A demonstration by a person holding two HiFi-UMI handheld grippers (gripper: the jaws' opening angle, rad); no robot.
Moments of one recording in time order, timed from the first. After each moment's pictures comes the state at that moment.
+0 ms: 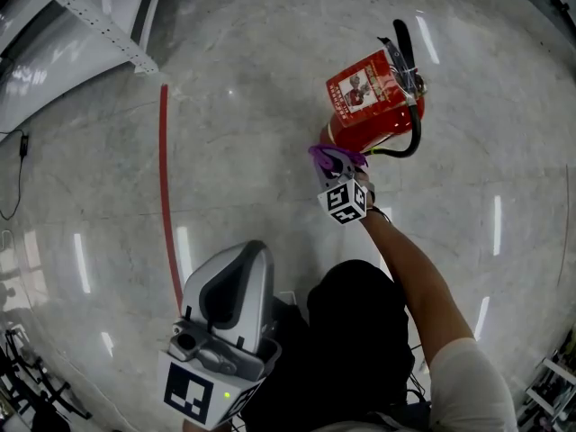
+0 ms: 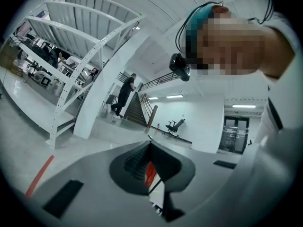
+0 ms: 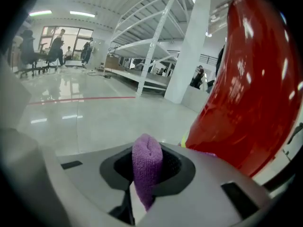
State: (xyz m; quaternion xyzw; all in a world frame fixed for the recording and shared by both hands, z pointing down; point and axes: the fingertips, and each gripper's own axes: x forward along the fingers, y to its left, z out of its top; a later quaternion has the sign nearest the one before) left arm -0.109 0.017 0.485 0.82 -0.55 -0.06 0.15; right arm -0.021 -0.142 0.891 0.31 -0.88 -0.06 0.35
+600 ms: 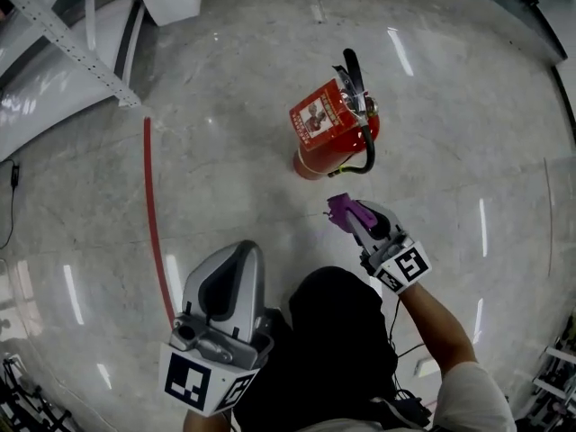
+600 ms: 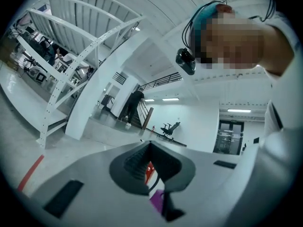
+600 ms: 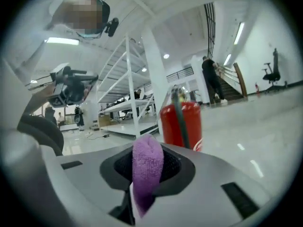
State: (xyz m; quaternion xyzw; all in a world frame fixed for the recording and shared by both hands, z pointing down) left arm -0.087 0.000 0.467 0.83 -0.53 -0.08 0.15; right arm 0.089 -0.057 0.666 0.34 -0.93 0.11 0.05
